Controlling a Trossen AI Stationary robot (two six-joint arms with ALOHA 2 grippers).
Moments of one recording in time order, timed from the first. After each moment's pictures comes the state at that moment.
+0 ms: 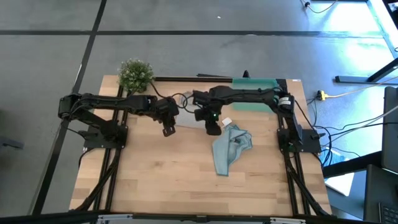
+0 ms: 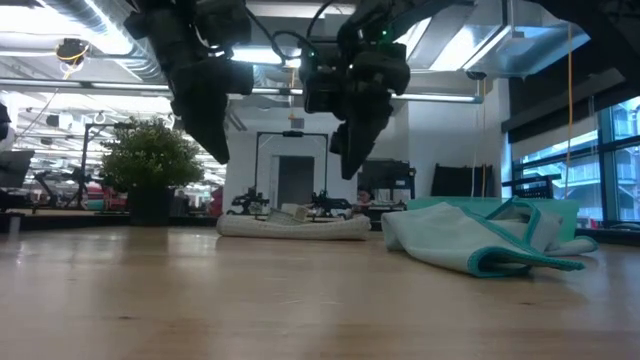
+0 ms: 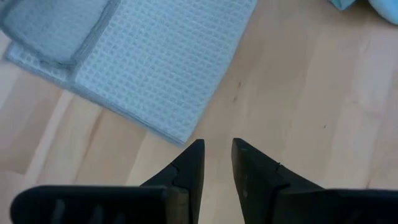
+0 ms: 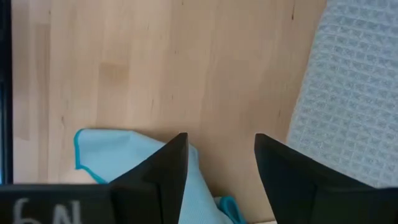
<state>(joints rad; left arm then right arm) 0.21 1.34 0.89 -0.62 -0.02 -0.17 -0.22 2.08 1.73 -1.05 -0.44 -0.29</state>
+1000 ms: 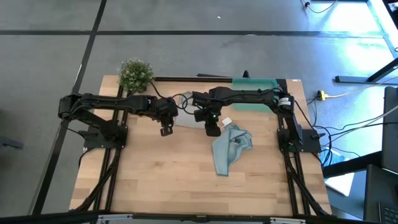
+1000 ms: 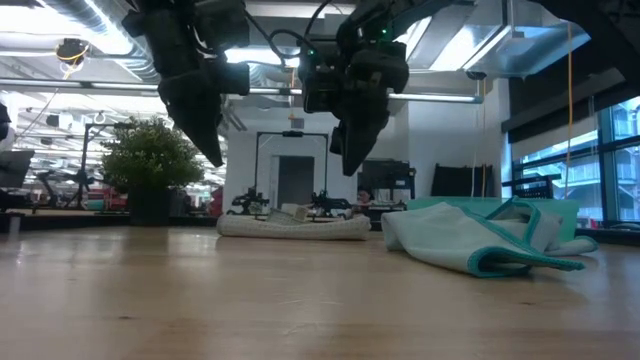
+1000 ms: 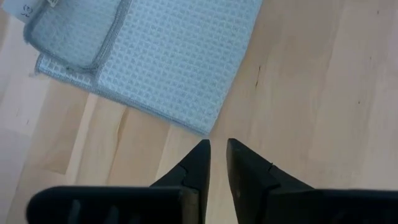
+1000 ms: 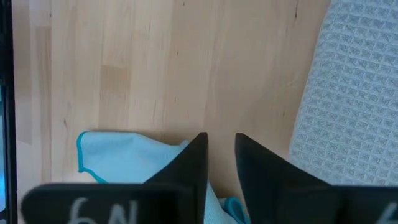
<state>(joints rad) 0.21 1.34 0.89 -0.66 -0.09 -0.04 -0.21 2.08 1.73 -1.05 -0.44 -0.26</state>
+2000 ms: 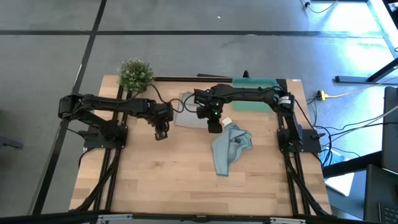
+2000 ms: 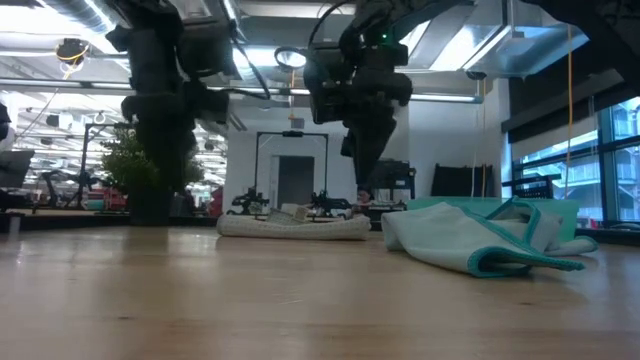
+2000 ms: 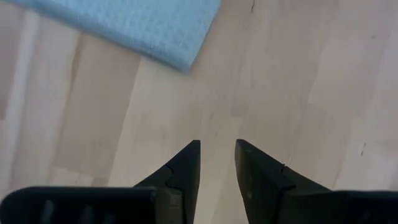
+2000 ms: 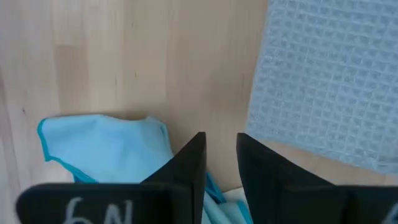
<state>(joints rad) 0.21 1.34 0.79 -0.72 -0.01 -0.10 -0.25 2.08 1.73 -1.11 -0.33 -0.27</state>
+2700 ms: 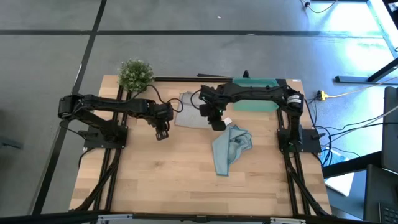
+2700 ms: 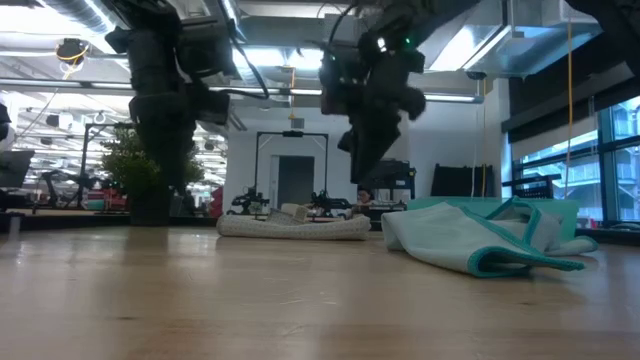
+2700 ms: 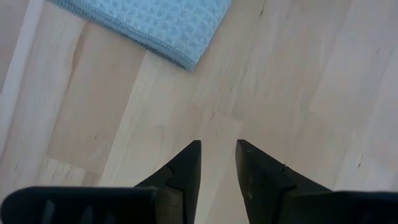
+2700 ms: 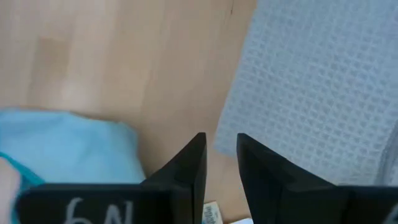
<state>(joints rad) 0.21 1.34 0.78 -0.69 -0.01 -0.18 -0.28 1.97 1.54 -0.87 -0.33 -0.44</state>
